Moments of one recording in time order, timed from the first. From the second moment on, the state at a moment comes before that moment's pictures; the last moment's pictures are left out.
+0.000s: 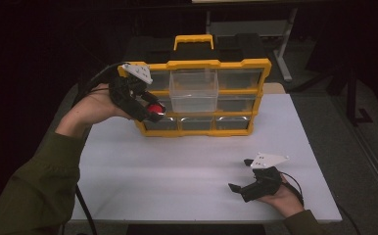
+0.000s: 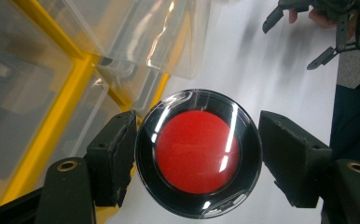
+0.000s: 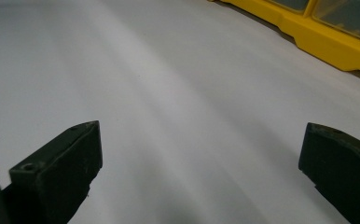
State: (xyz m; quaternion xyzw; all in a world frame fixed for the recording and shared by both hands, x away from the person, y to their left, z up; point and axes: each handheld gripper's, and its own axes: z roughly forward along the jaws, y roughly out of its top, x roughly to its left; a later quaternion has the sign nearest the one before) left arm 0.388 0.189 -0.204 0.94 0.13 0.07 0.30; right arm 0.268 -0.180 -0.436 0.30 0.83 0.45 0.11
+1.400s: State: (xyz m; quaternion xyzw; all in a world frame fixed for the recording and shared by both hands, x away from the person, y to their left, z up) left arm 0.421 0.119 -0.132 0.94 0.10 0.06 0.33; right arm 0.267 -0.179 -0.435 0.30 0.83 0.45 0.11
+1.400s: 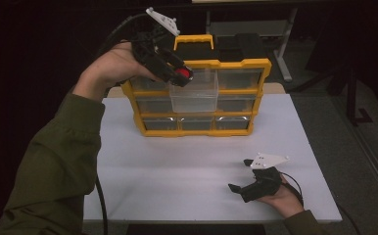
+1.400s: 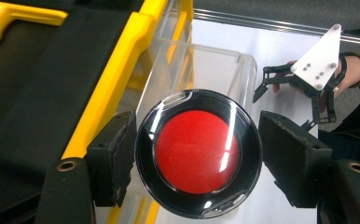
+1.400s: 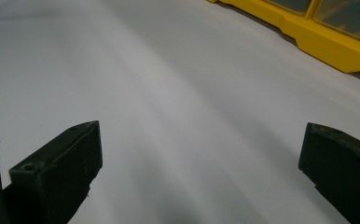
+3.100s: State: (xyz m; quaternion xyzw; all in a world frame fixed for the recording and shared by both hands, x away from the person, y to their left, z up) left arm 0.391 0.183 -0.182 0.91 0.14 0.07 0.39; right arm 0.265 -0.182 -0.434 0.31 0.83 0.45 0.12
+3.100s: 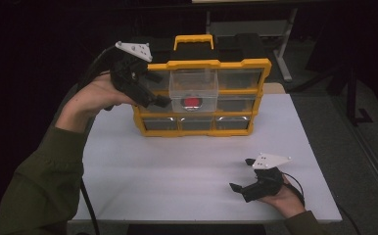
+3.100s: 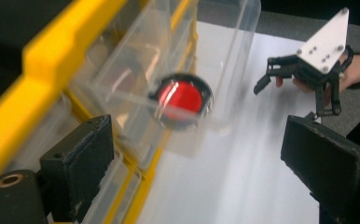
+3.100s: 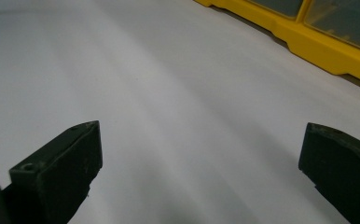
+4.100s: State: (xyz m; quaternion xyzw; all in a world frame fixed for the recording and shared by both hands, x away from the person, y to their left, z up) left arm 0.350 0.227 -0.296 0.89 0.19 0.10 0.41; right arm 0.266 -0.182 -0.434 0.30 0.83 0.45 0.12
